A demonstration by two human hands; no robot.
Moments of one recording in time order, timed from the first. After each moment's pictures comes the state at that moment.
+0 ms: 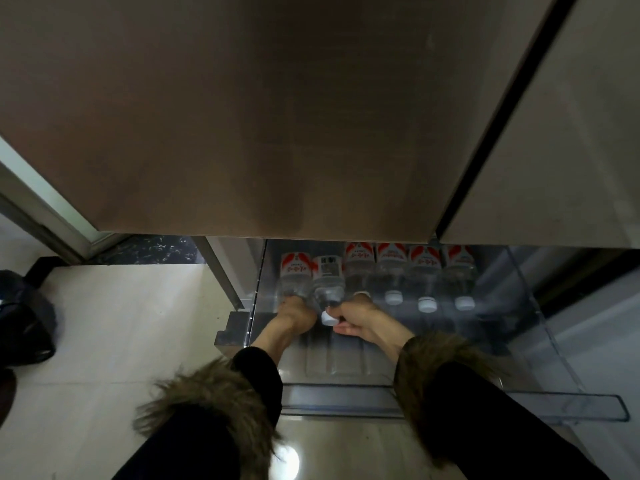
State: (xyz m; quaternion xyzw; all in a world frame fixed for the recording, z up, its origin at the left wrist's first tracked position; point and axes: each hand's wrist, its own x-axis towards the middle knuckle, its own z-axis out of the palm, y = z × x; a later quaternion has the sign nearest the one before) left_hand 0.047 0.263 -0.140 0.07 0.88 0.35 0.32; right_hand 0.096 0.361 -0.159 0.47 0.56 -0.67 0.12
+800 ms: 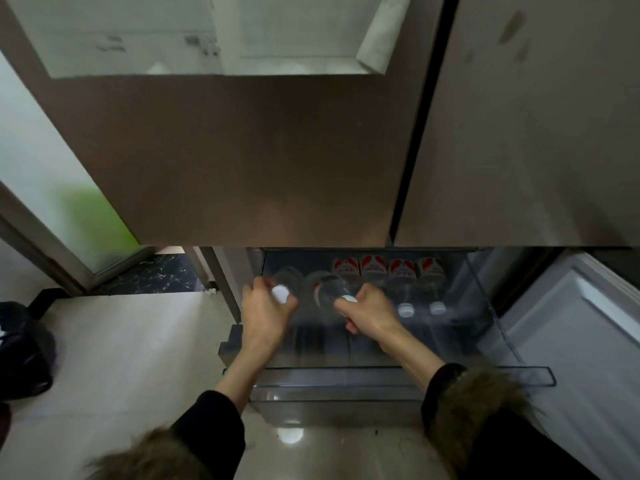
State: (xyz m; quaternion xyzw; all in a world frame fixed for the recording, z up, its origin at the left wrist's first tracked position) left_hand 0.078 0.218 -0.069 0.11 0.91 0.41 0.06; right_hand 0.171 0.353 -0.056 0.39 0.76 -0.52 0.00
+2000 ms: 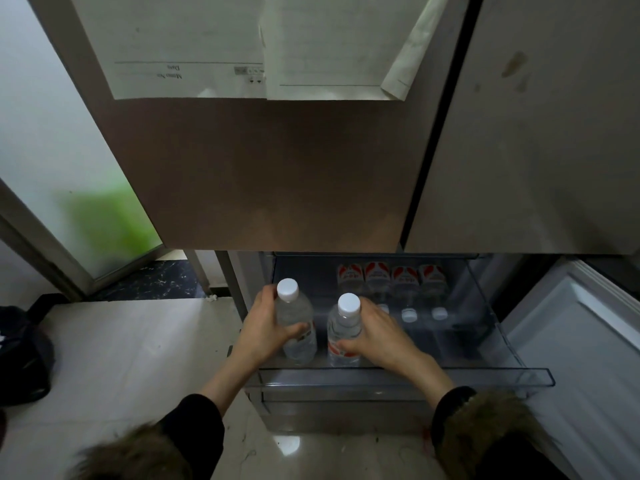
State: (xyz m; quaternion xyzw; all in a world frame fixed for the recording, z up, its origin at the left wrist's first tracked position) left_hand 0.068 0.177 -0.077 0.26 0.89 0.37 0.12; right_hand 0.192 0.339 -0.068 0.20 0.92 -0.34 -0.01
